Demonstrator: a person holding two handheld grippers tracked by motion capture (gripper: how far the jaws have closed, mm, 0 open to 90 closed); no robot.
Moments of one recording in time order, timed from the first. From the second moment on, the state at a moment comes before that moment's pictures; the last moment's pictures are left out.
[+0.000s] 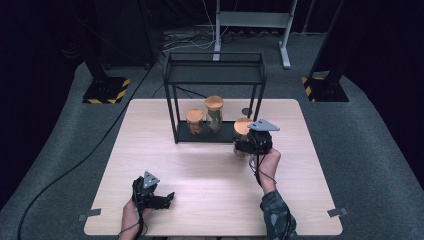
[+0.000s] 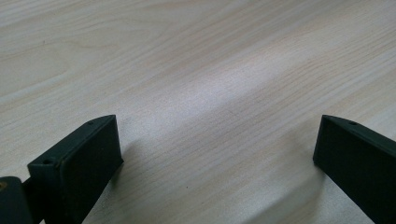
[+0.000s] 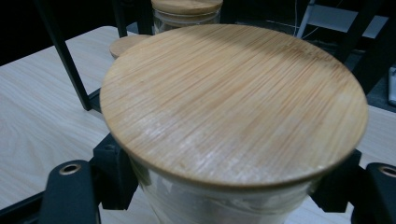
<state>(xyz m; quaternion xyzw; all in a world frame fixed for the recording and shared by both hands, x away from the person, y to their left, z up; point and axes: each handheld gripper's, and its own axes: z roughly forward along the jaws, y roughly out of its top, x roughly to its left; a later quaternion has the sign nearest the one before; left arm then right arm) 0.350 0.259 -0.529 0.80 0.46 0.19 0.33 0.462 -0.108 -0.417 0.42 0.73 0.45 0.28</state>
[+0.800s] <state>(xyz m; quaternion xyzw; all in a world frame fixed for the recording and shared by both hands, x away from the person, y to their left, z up) 0.350 0.259 -0.529 0.80 0.46 0.19 0.33 0.483 -0.097 -0.417 0.43 0.73 0.46 0.28</state>
